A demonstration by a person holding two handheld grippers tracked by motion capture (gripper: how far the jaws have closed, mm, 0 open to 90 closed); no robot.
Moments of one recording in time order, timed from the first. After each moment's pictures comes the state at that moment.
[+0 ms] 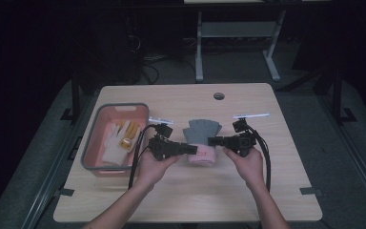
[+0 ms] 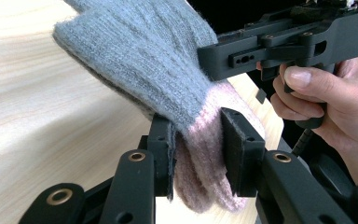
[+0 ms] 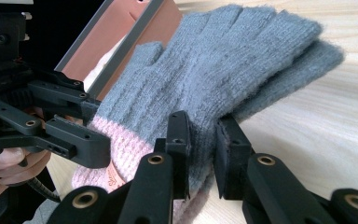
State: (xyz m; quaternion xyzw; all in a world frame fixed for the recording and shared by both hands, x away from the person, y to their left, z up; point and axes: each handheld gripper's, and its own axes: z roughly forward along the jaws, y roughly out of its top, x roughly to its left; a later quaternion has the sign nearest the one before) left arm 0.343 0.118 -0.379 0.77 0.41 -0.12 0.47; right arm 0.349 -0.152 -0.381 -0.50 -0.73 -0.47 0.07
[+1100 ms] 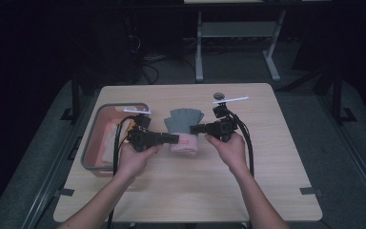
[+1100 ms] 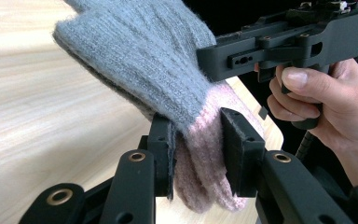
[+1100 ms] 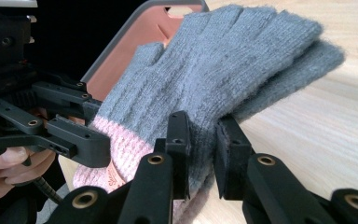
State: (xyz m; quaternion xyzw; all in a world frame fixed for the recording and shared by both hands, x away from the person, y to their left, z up) left arm 0.352 0.170 -0.350 0.75 0.43 -0.09 0.49; right arm 0.378 -0.103 -0.350 -0.47 -0.75 -0.47 0.08
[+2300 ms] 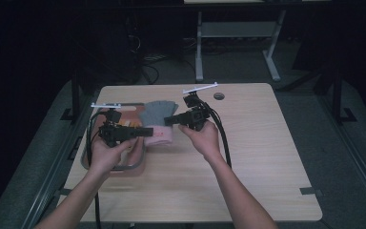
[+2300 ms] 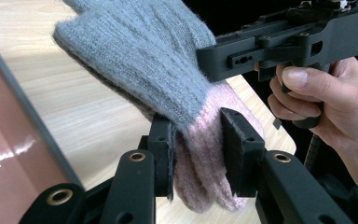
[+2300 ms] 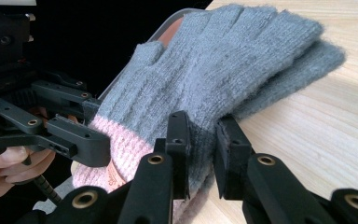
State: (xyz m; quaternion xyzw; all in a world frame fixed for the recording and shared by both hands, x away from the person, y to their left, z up) left arm 0.353 0.238 -0.332 0.73 0.45 -0.06 0.50; right arm 0.403 -0.030 -0.331 -0.43 -0.77 -0.47 0.08
